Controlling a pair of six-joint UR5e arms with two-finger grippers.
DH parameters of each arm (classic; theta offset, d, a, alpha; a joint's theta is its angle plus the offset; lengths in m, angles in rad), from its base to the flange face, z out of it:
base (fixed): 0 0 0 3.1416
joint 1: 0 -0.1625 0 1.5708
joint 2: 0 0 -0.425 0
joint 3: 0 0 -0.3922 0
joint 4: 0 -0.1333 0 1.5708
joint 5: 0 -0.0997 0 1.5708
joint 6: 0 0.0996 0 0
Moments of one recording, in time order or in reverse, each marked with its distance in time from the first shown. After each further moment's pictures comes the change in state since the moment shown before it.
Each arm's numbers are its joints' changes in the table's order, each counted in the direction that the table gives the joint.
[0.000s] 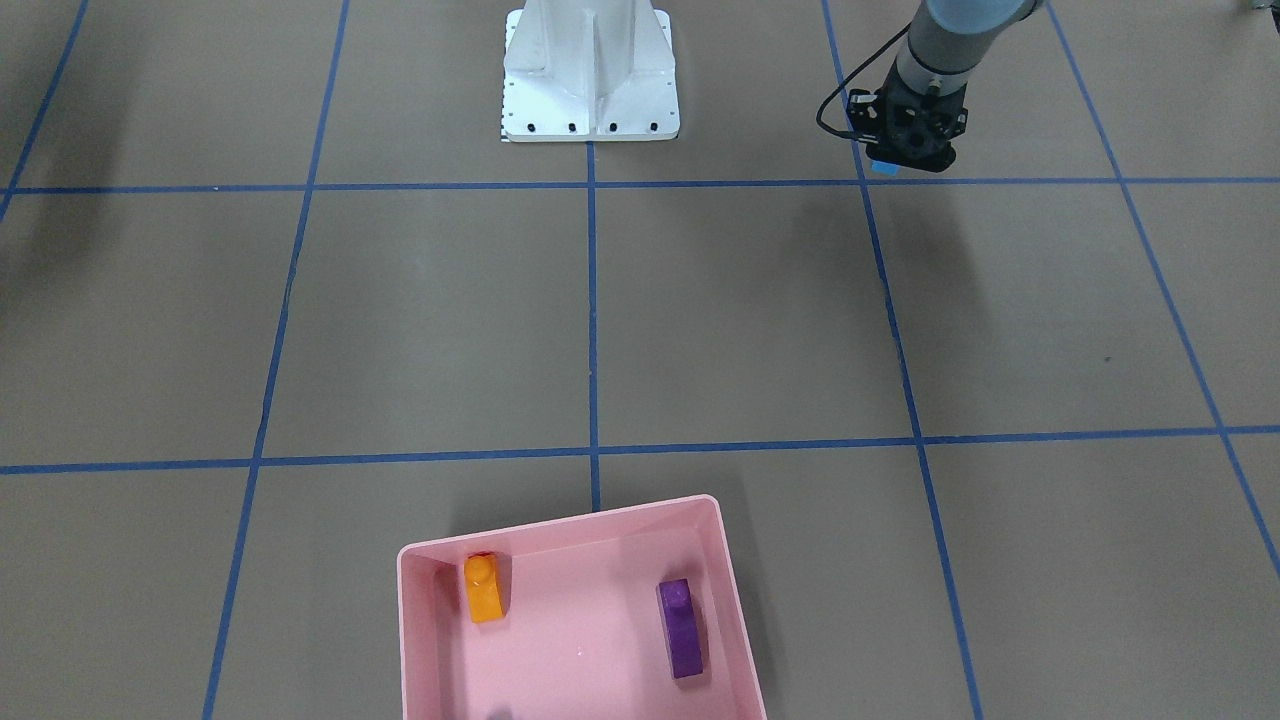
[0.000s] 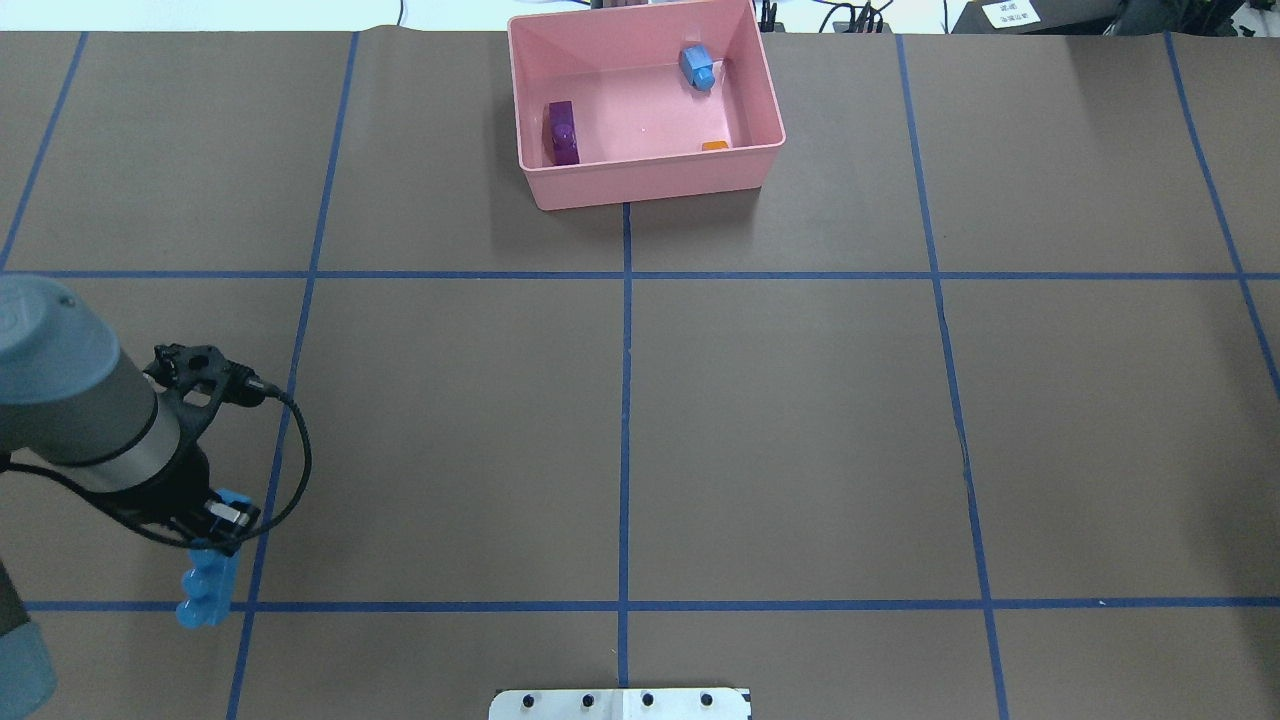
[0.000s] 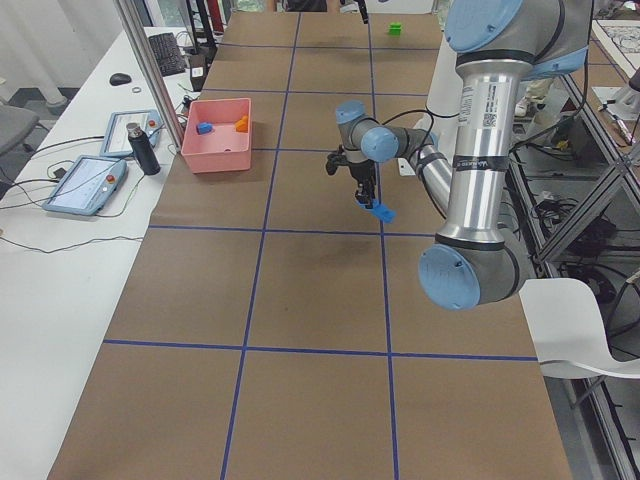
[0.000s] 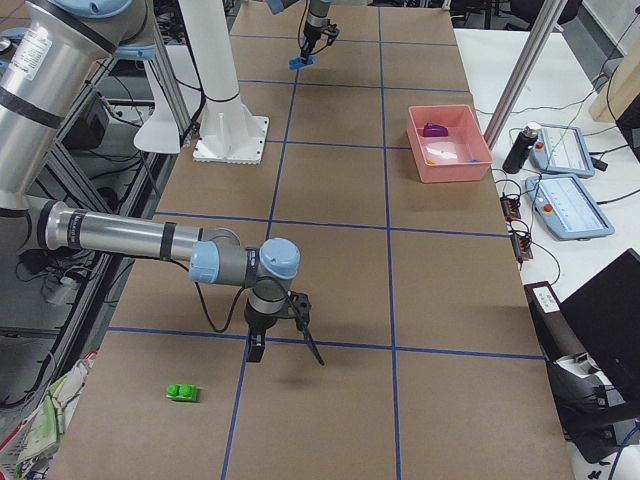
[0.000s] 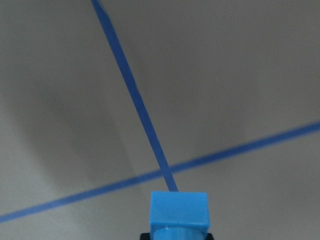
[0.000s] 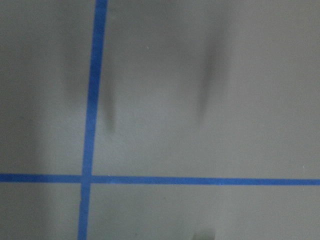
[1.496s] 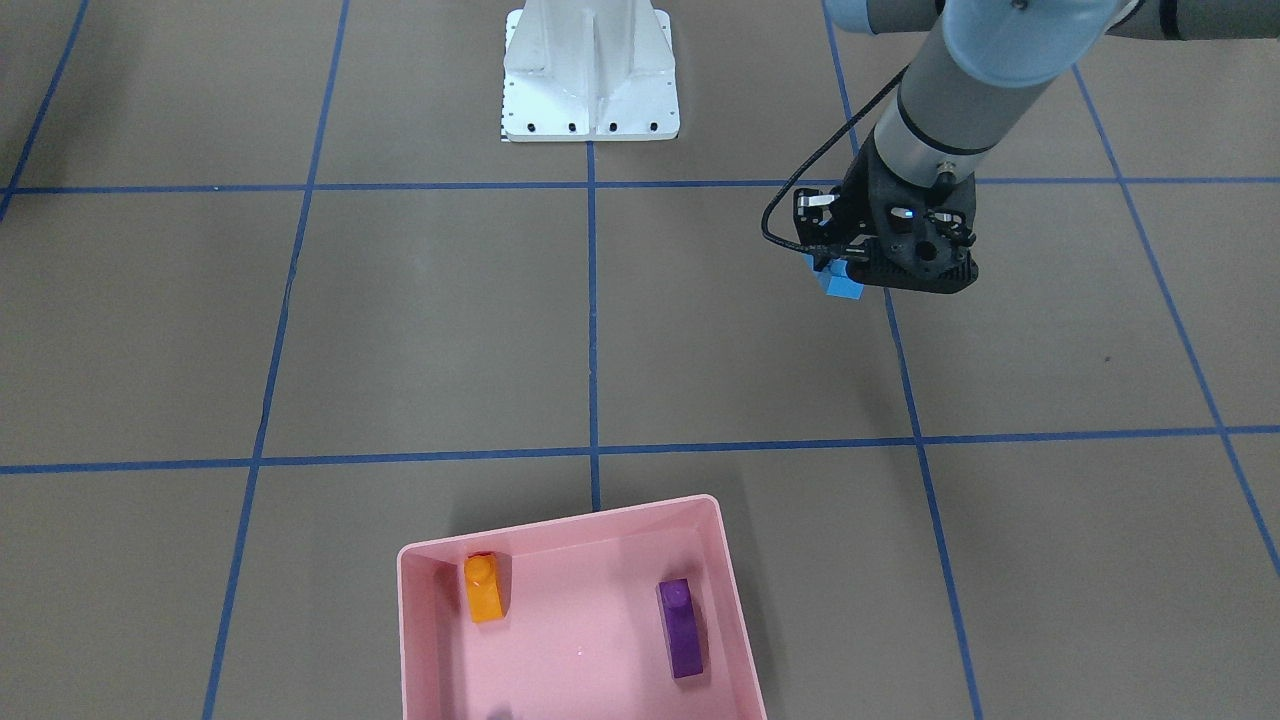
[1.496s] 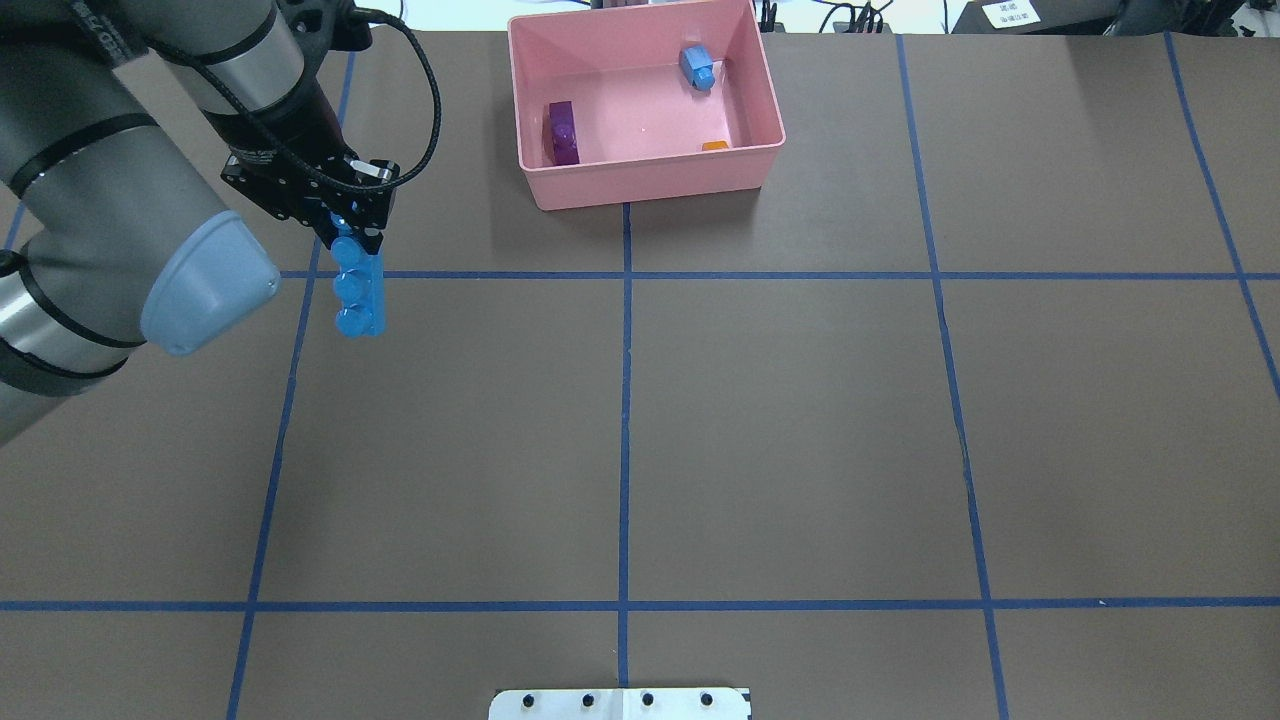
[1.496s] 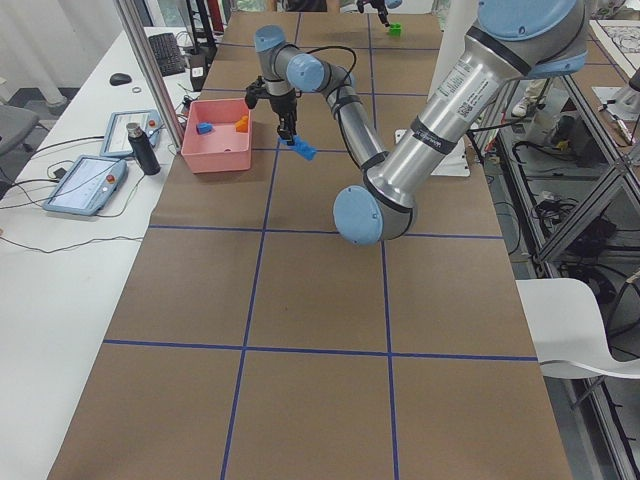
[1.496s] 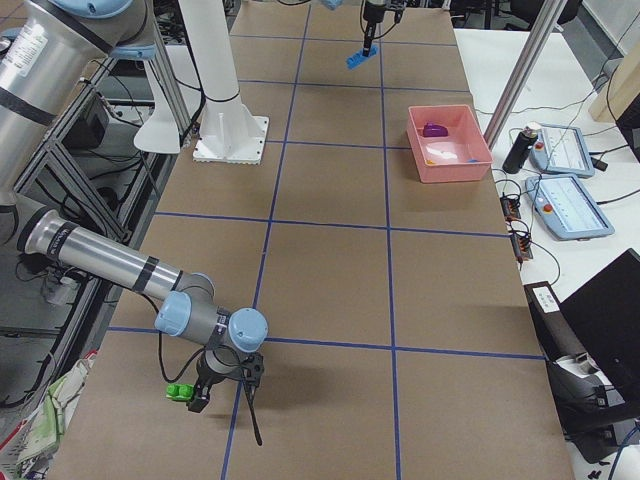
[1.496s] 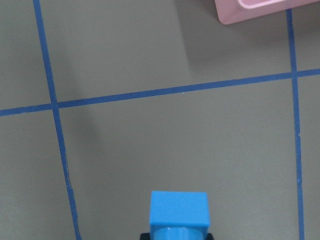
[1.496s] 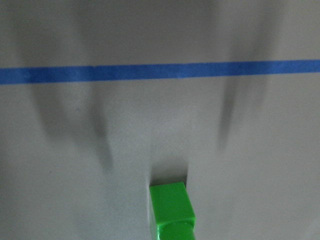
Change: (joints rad) left arm 0.289 0.547 -0.346 -0.136 0.102 0.039; right arm 0.002 0.035 0.243 0.003 -0.083 -0.064
